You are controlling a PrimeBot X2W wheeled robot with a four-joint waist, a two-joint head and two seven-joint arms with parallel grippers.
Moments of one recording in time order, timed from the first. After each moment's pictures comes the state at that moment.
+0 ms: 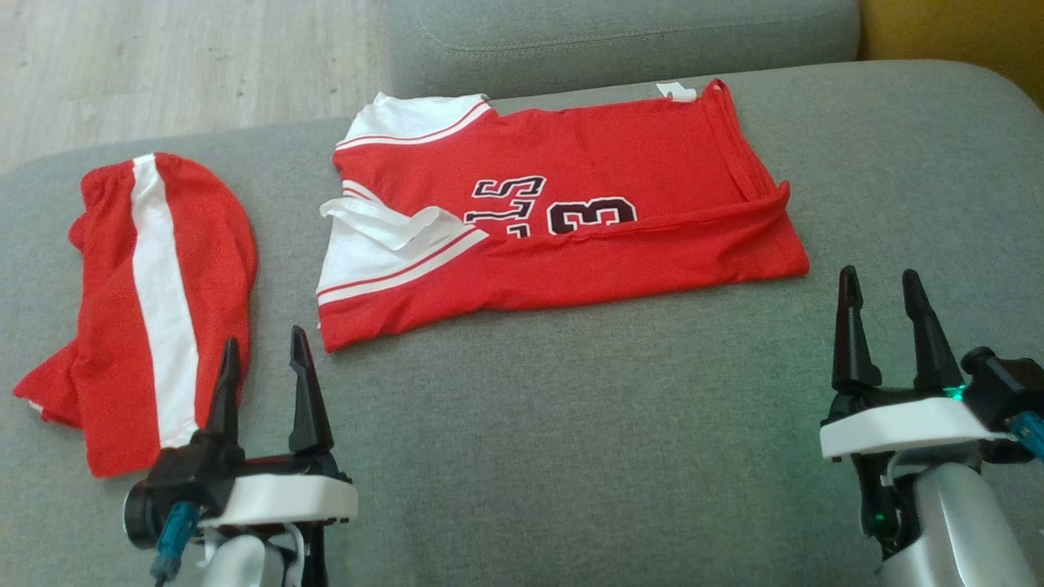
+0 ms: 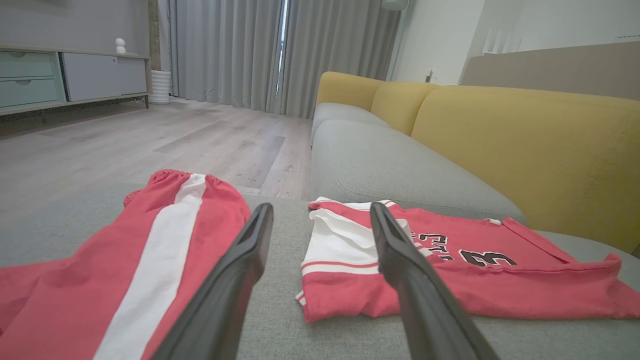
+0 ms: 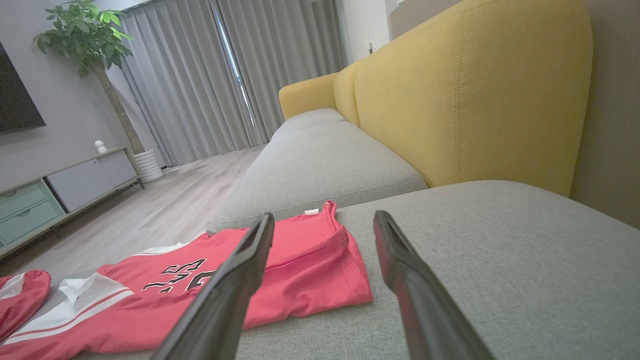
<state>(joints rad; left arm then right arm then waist) -0.08 0.05 -0.12 0.22 -0.29 0.04 -0.26 -0.15 -0.06 -0.04 0.31 0.25 0.13 -0.25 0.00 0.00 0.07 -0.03</state>
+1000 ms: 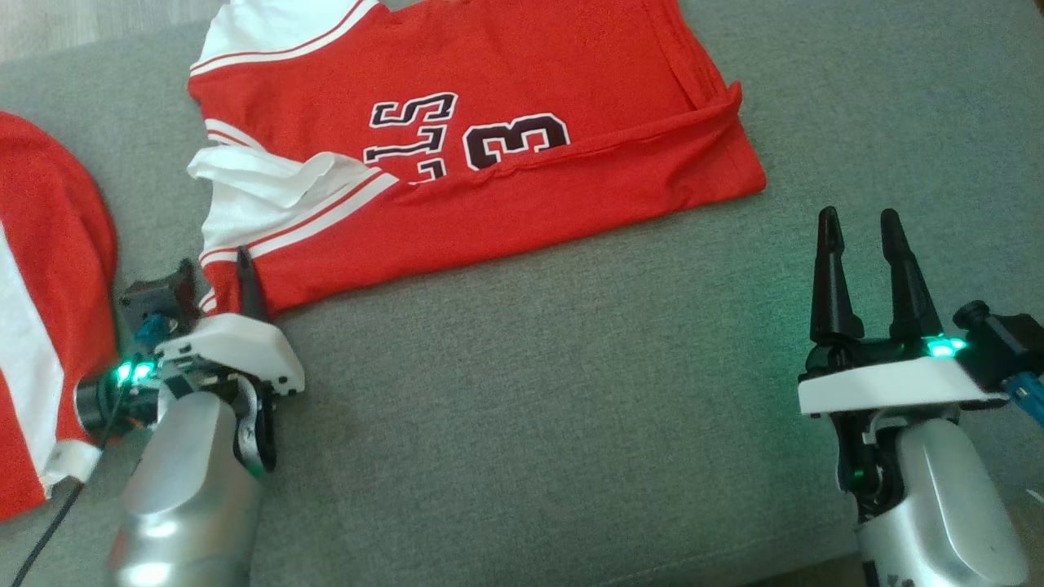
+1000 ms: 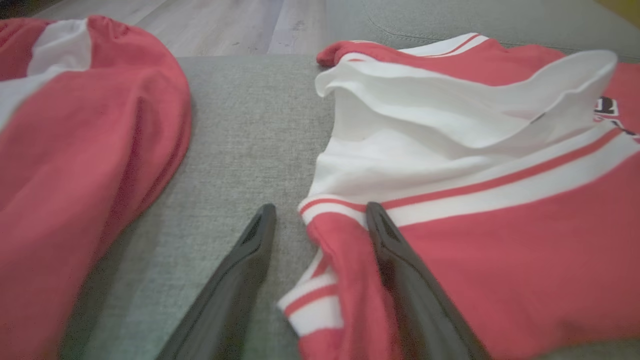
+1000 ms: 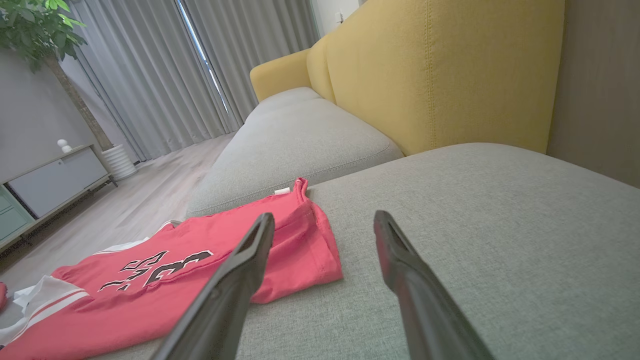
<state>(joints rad) -0.53 0.12 -0.13 0.78 -0.31 0.13 -0.06 -0.22 -0.05 0.04 0.24 0.33 0.13 -0.25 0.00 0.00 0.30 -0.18</state>
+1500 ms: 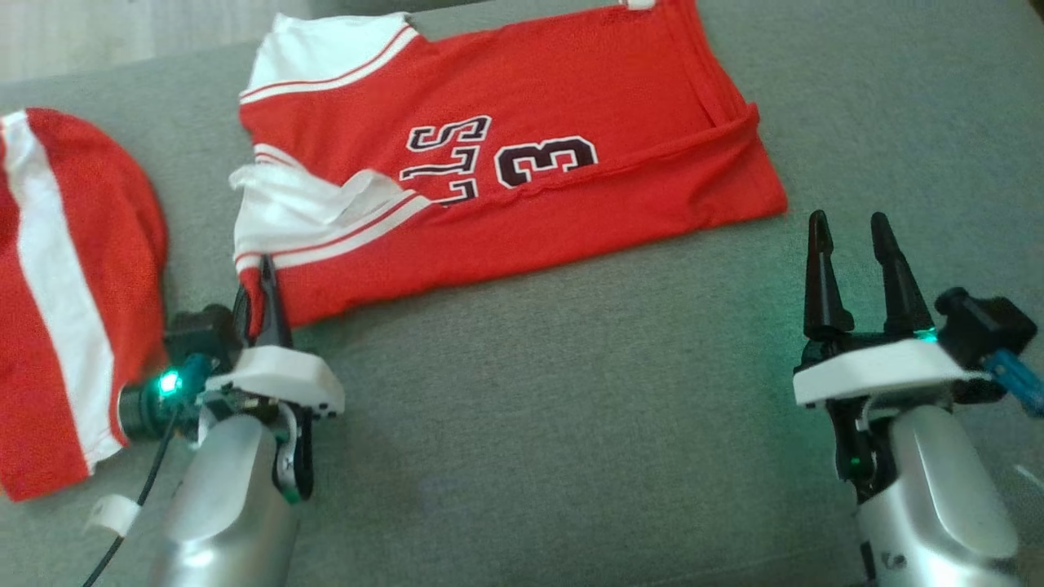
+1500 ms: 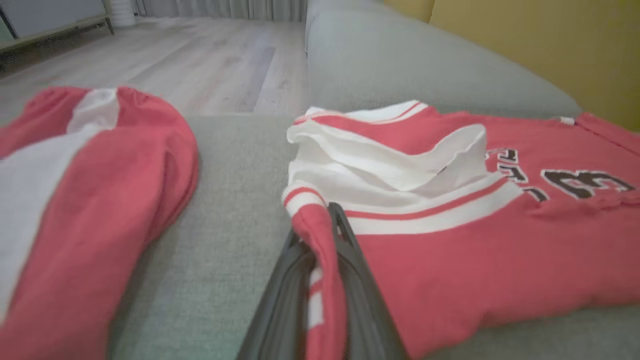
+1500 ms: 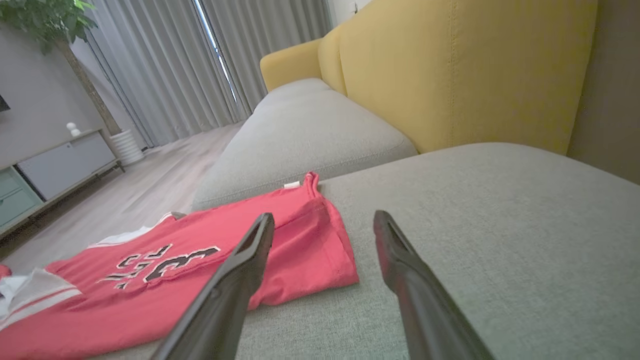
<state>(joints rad) -0.46 0.09 -0.17 0.71 -0.31 0.10 -0.21 -0.27 -0.05 0.02 0.36 0.29 0.13 -0.25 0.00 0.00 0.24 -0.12</state>
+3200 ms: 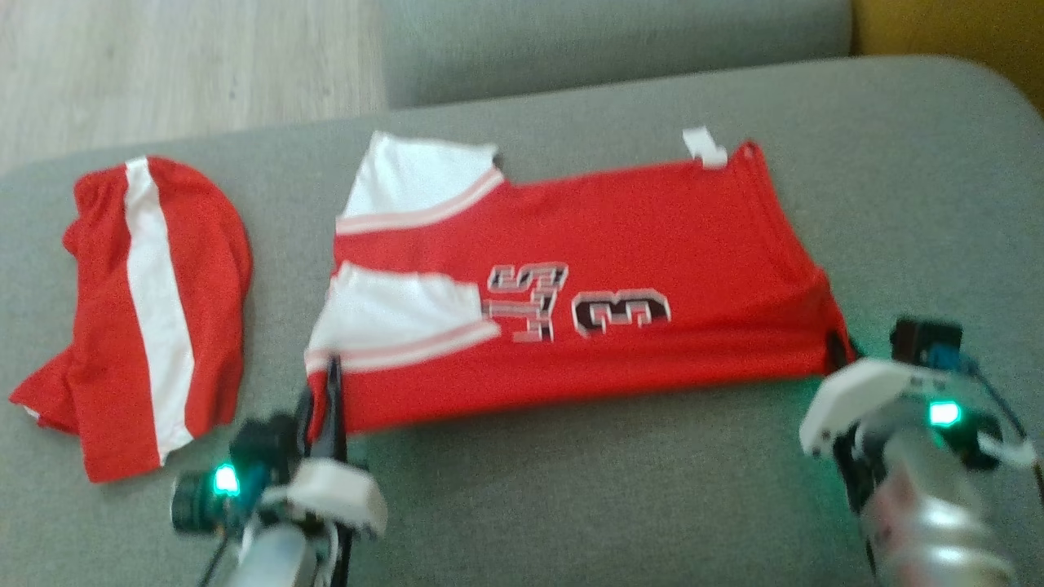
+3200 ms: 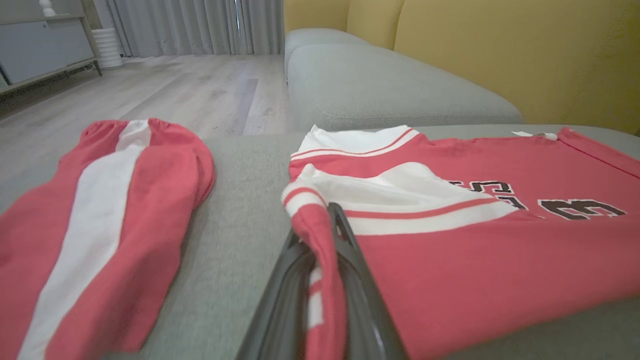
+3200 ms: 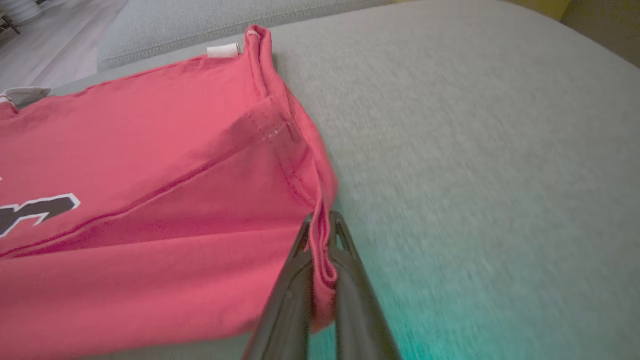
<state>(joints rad) -0.23 0.10 -0.30 0.54 -0.29 0.11 -0.22 -0.55 -0.05 -0.33 1.13 -0.15 0.13 -0.14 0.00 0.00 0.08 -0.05</state>
